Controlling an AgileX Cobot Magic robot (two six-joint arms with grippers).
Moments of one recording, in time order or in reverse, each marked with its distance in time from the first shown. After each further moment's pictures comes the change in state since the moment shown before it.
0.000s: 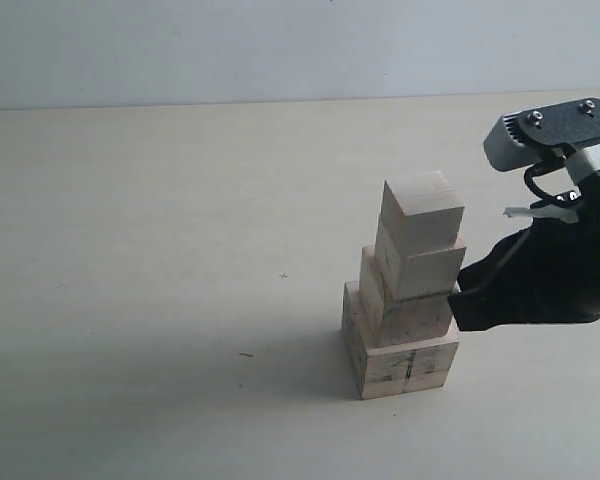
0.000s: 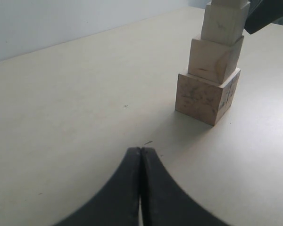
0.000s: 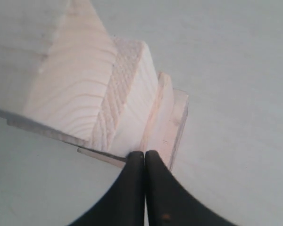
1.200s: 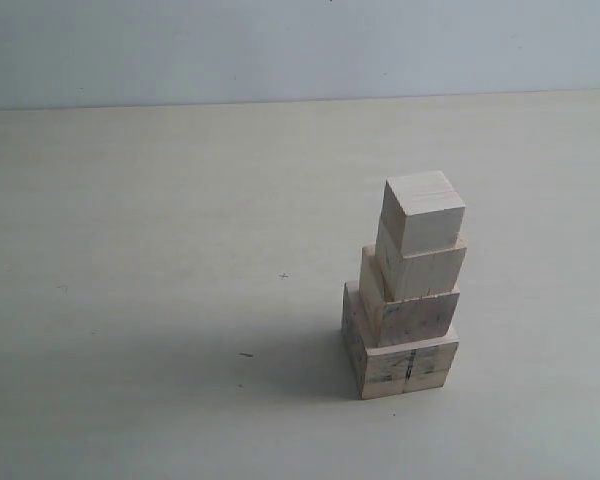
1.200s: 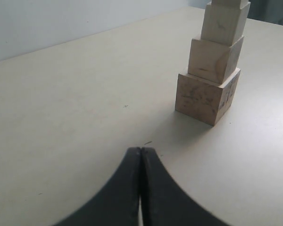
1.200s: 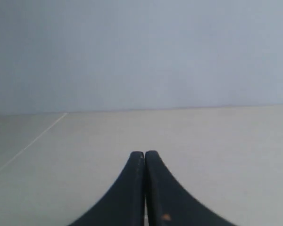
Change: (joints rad) left arm 0.000 0.000 0.000 0.000 0.000 0.000; right arm -0.088 -0.791 0.110 0.099 -0.119 0.095
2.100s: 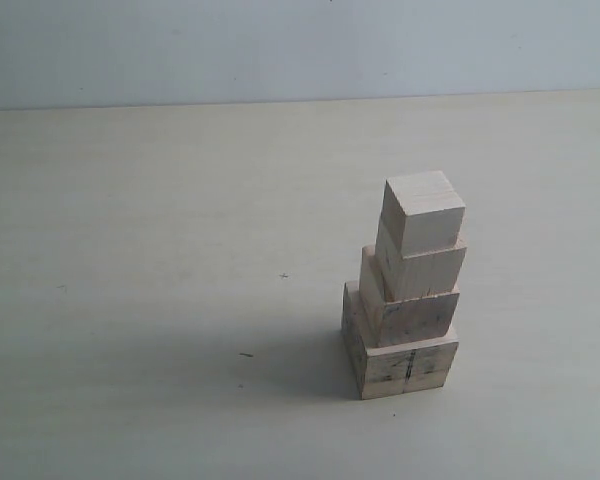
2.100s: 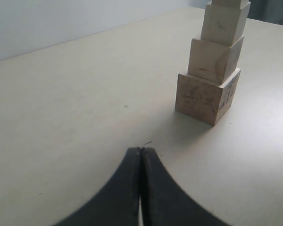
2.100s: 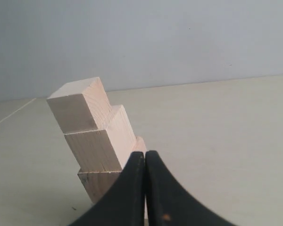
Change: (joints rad) left arm 0.000 0.000 0.000 0.000 0.000 0.000; right arm -0.052 -0.303 0.454 0.195 -0.137 -0.246
